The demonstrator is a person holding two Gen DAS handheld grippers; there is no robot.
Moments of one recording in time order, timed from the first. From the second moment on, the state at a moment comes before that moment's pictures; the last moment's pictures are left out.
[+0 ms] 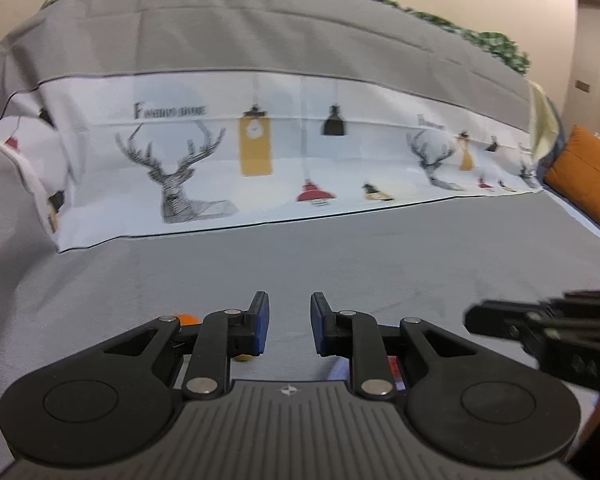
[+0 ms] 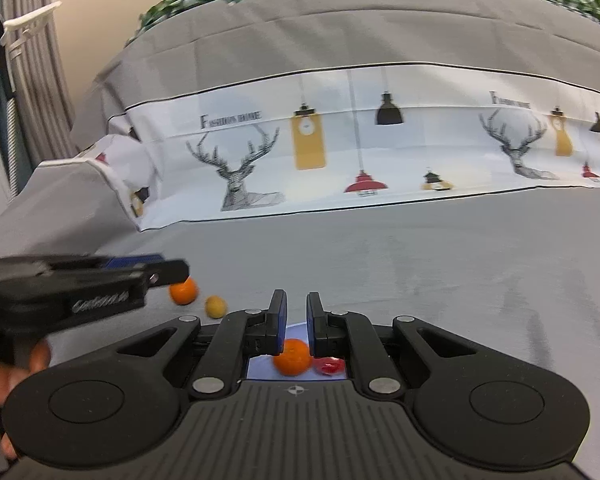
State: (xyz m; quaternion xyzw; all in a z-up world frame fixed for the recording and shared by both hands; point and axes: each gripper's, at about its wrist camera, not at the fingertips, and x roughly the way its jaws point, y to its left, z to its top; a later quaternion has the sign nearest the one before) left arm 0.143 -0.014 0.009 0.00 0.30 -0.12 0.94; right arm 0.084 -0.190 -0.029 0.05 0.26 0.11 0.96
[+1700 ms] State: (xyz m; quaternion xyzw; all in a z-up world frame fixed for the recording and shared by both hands) left arm 0.249 0.072 -0.067 -0.16 0.45 -0.04 0.88; right arm 0.233 -0.052 -0.112 -0.04 0.38 0.17 0.91
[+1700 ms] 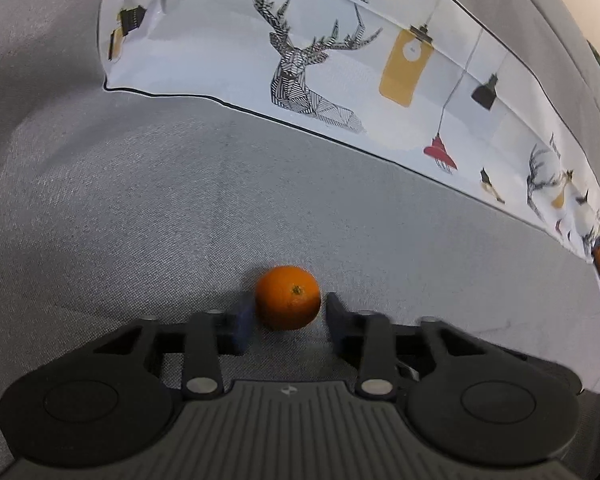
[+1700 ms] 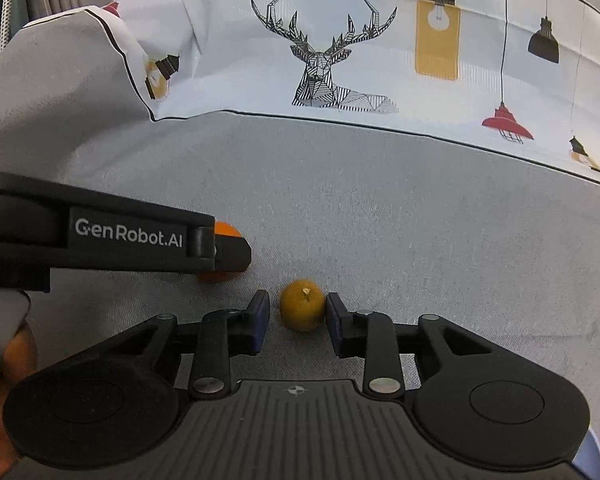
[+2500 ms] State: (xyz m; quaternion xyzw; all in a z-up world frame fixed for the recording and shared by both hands) left arm 0.145 0.057 0.024 -0.10 0.32 -0.04 0.94; right arm 0.081 -0.156 -0.008 0.01 0.28 0.17 0.95
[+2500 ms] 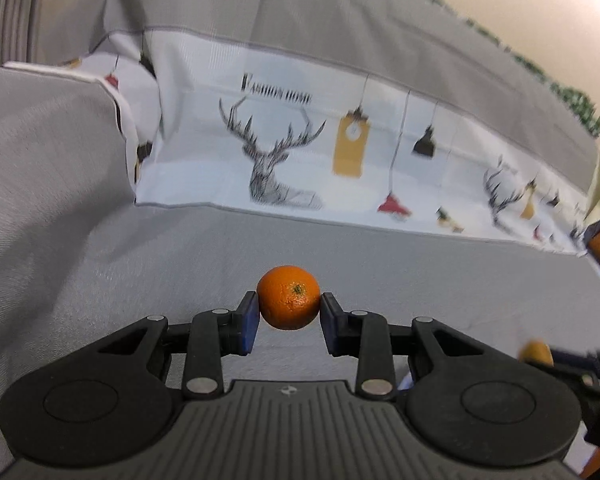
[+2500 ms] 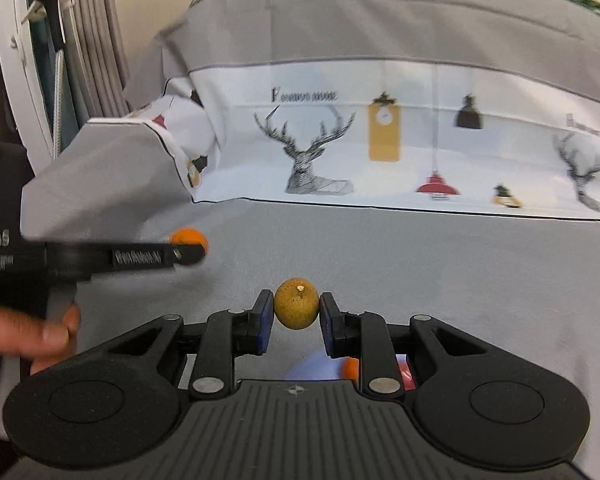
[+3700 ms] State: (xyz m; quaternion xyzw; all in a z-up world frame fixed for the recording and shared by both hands) left arm 0.094 -0.012 0.025 -0.10 0.32 -0.14 0.93; right arm 0.048 -0.230 -0.037 0.08 0.28 0.09 0.95
